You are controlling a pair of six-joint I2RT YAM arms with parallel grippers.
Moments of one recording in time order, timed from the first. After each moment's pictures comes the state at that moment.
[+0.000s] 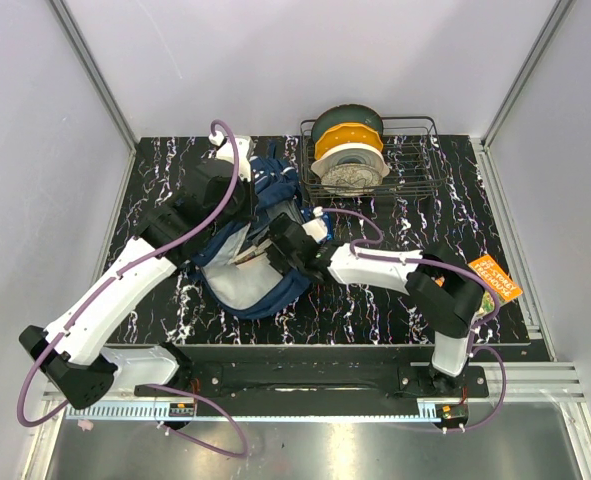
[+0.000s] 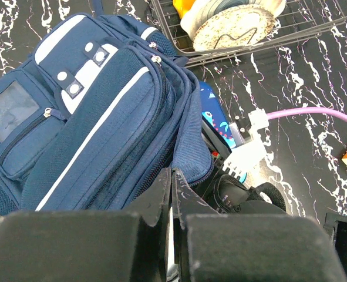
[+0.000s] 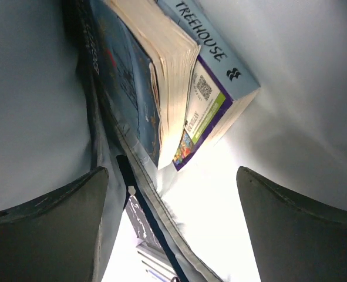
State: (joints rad) left arm -0.67 1.21 1.40 -0.68 -0.26 -0.31; right arm 0.98 1.85 1.20 -0.03 0.31 1.56
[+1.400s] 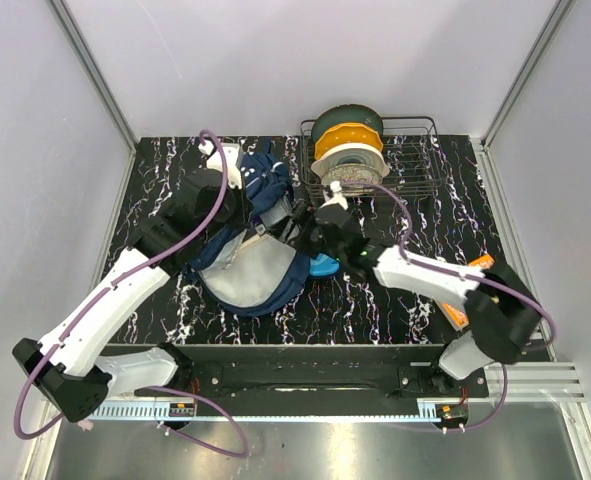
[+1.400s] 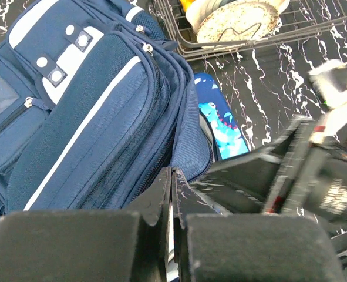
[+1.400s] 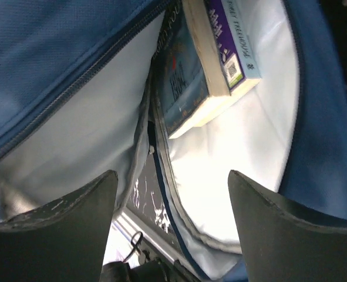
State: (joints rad) left arm -0.63 1.14 1.29 -0.63 -0.22 -0.34; right arm 0.85 1.59 1.01 0.20 0.06 1.11
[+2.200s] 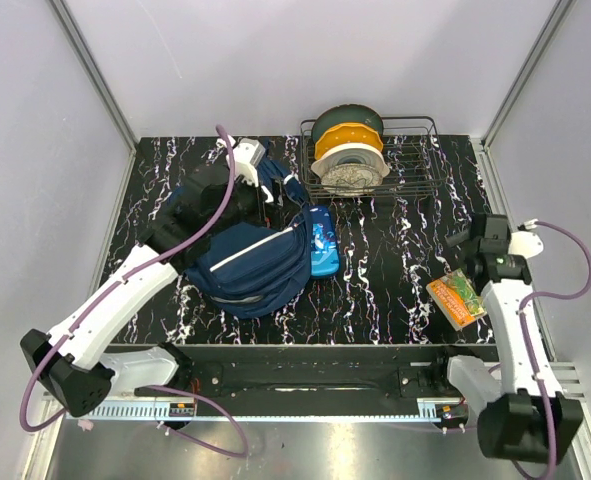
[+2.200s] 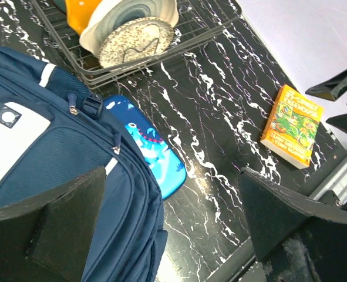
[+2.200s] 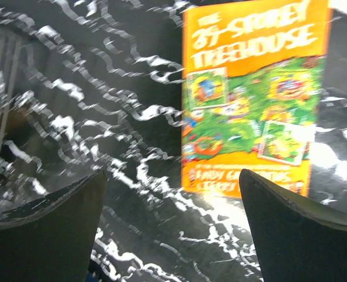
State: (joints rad) left arm -0.63 1.17 1.24 -0.40 0.09 -0.32; right arm -0.04 0.92 0.82 -0.77 0.40 0.99
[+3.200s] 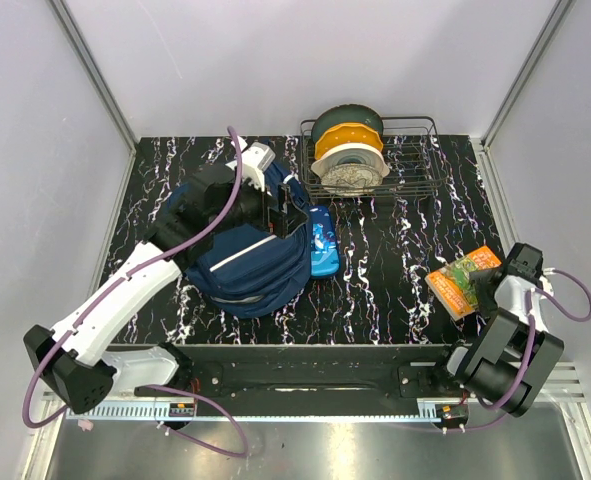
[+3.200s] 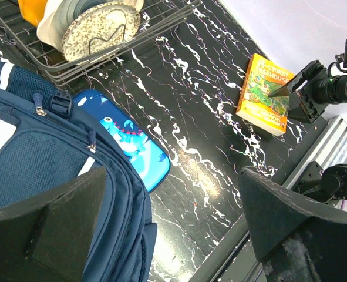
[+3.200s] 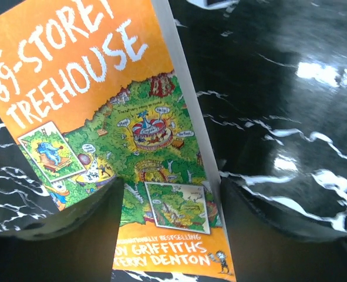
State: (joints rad) left arm -0.63 1.19 1.24 -0.40 0.23 -0.29; right arm -0.59 1.20 0.58 -0.51 0.09 0.84
